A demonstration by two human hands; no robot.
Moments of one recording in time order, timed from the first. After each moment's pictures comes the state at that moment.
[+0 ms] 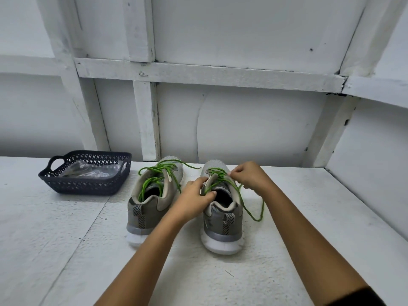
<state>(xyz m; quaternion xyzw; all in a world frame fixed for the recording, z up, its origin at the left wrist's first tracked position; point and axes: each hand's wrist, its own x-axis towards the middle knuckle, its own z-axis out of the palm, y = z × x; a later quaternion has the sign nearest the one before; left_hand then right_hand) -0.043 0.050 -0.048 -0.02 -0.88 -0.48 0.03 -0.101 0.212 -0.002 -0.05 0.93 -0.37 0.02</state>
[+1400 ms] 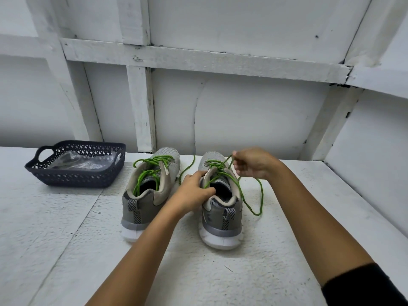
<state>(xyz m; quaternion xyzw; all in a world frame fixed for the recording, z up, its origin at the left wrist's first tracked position) -0.049 0.050 -0.049 0.01 -0.86 -0.51 -0.02 -0.123 0.214 0.013 0.03 0.74 -0.64 0.19</state>
